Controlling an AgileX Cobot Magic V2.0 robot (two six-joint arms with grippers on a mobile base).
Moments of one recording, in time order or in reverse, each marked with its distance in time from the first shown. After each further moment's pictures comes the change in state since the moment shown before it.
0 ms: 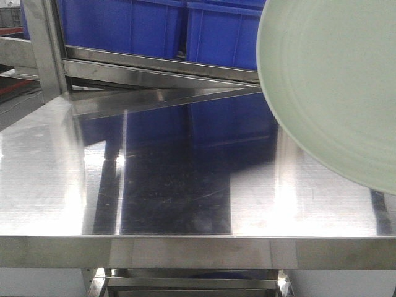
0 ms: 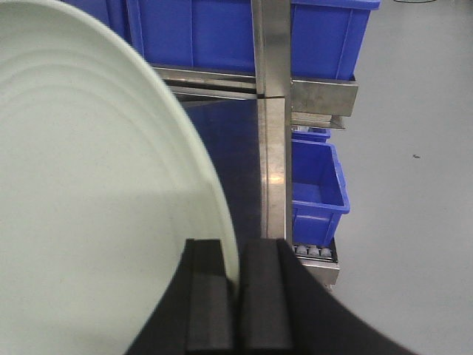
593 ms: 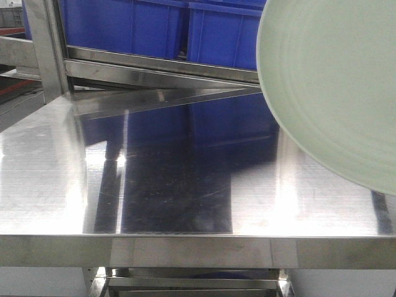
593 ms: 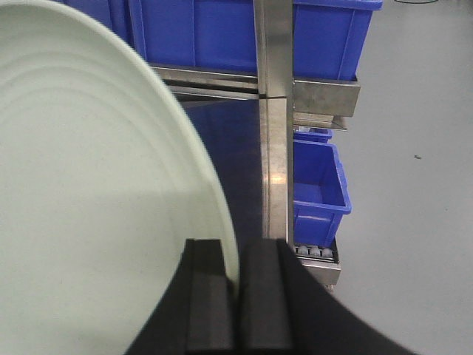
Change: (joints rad) left arm 0.000 0.000 0.000 0.000 0.000 0.000; right arm 0.000 0.000 0.000 0.000 0.000 -0.002
